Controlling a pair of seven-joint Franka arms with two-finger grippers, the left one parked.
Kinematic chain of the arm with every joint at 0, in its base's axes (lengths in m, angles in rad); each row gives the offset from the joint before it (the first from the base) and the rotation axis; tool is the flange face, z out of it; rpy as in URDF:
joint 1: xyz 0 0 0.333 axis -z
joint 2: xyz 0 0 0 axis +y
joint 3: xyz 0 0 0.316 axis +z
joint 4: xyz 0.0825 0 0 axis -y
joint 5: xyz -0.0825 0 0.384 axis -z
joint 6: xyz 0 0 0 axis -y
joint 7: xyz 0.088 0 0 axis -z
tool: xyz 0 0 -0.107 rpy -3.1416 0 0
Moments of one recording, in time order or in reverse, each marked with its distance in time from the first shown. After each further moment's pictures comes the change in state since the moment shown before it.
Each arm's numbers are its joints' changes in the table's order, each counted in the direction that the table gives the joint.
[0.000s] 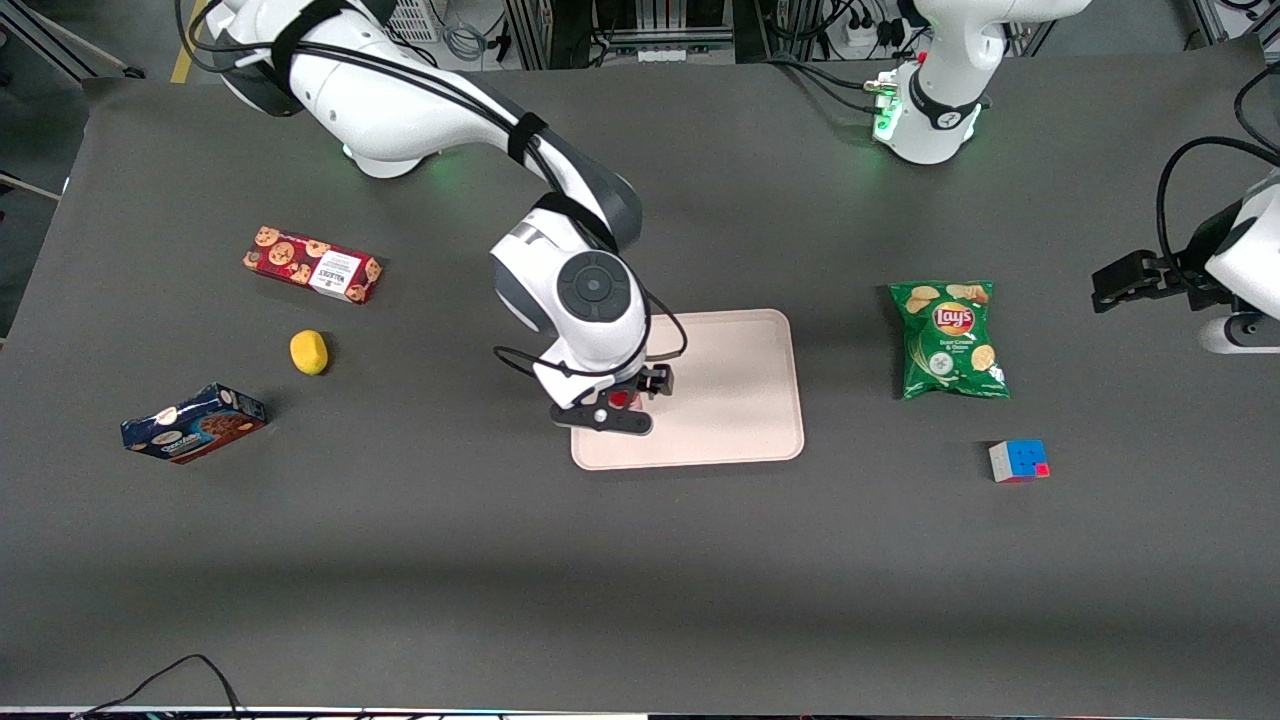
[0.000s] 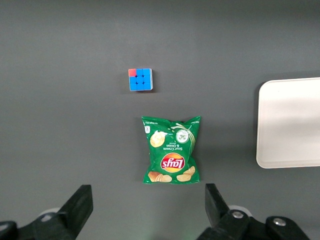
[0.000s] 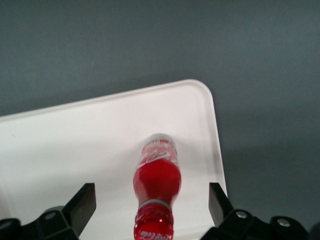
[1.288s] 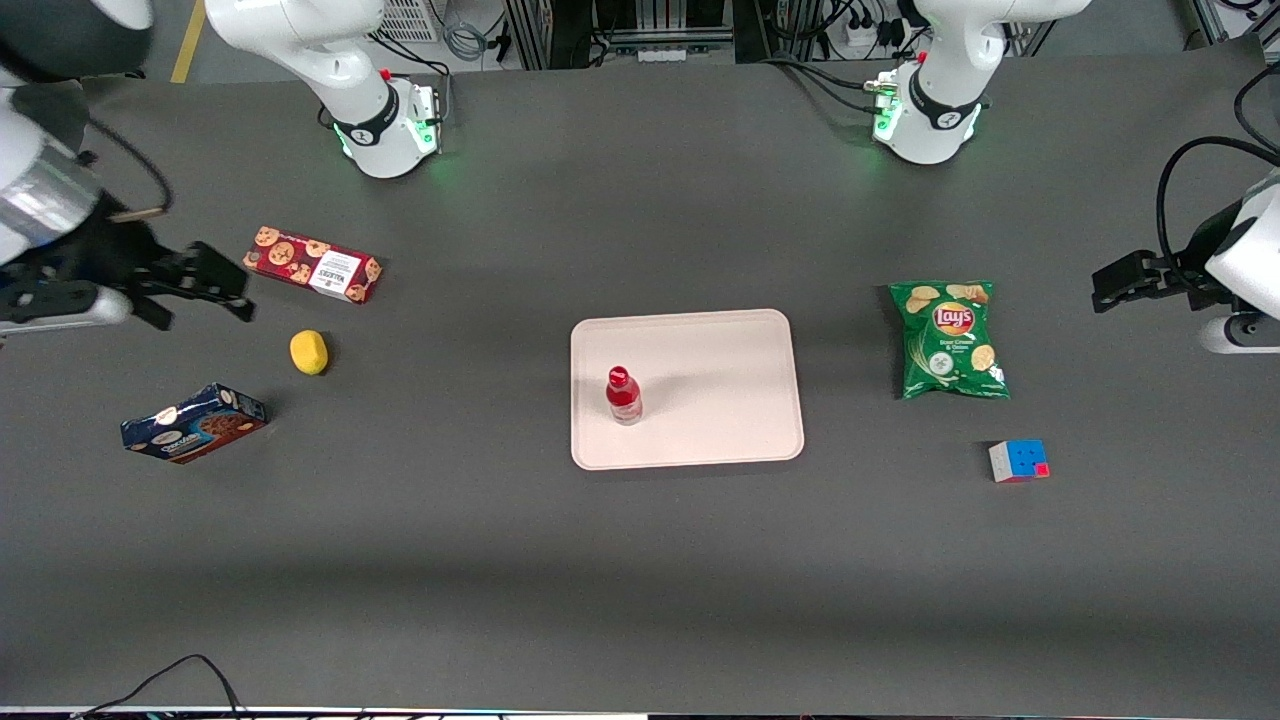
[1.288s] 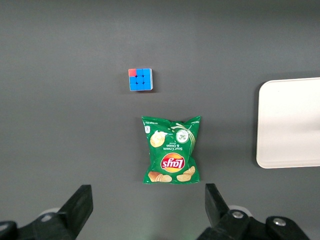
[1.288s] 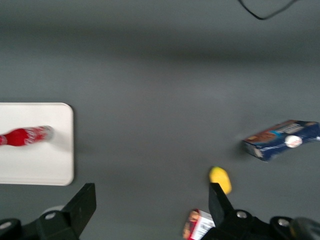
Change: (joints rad) arm 0.337 -0.836 -0.388 -0.479 -0.308 -0.176 -0.931
